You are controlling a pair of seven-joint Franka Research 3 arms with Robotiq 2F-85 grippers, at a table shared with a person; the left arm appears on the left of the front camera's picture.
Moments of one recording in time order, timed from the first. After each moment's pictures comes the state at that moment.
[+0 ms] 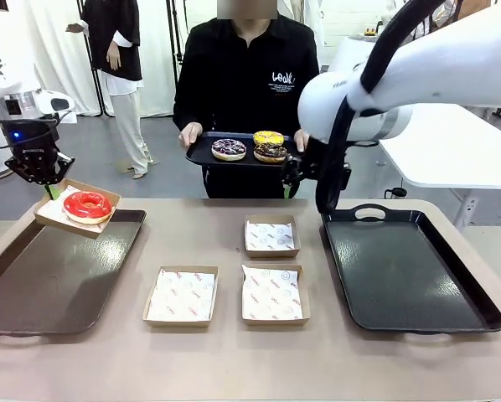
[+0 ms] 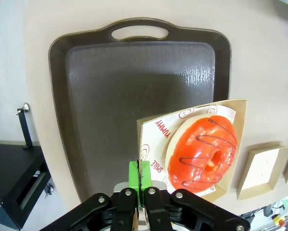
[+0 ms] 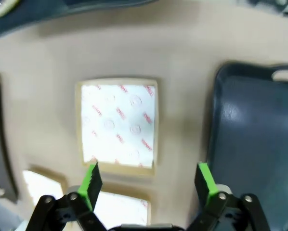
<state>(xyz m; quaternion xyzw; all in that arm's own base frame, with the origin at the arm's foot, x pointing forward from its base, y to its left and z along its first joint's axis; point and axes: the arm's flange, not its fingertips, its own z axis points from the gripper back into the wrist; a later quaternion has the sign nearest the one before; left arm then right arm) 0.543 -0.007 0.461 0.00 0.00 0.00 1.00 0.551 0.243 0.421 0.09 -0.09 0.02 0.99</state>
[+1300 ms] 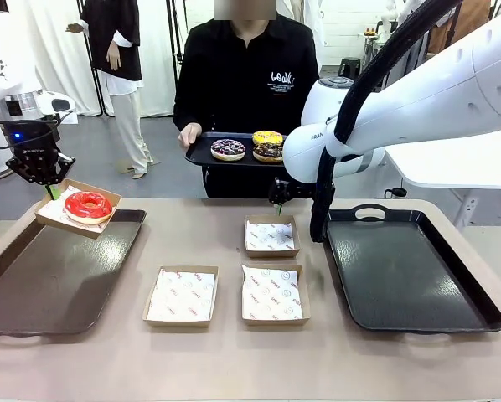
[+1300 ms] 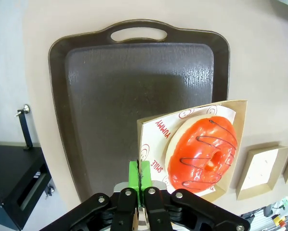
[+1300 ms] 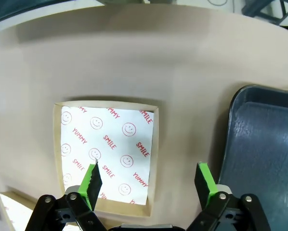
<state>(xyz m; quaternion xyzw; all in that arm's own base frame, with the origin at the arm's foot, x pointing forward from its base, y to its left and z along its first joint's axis) 0.544 -0.009 0.465 0.00 0.00 0.00 1.00 0.562 0.260 0.366 0.06 -0.11 0.04 0.99</state>
